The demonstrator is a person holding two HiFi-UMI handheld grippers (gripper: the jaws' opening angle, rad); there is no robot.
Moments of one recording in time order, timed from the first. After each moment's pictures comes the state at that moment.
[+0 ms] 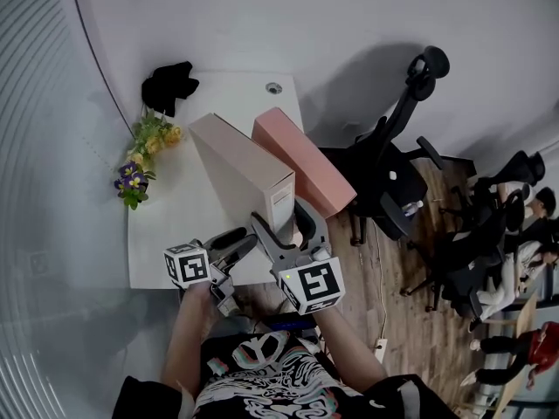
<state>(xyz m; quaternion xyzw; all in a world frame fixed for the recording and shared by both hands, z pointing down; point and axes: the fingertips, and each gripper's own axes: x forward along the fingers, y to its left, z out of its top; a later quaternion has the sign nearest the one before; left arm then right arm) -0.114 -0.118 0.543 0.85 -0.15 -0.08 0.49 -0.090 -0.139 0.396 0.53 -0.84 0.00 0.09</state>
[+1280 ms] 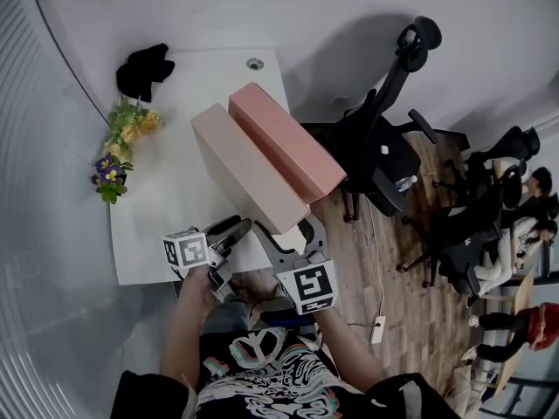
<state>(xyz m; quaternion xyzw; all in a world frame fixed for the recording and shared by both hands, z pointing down) -0.082 -0.122 0.600 0.83 -0.16 -0.04 0.53 -0.047 -0.107 0.470 0.55 -0.81 0.03 0.17</state>
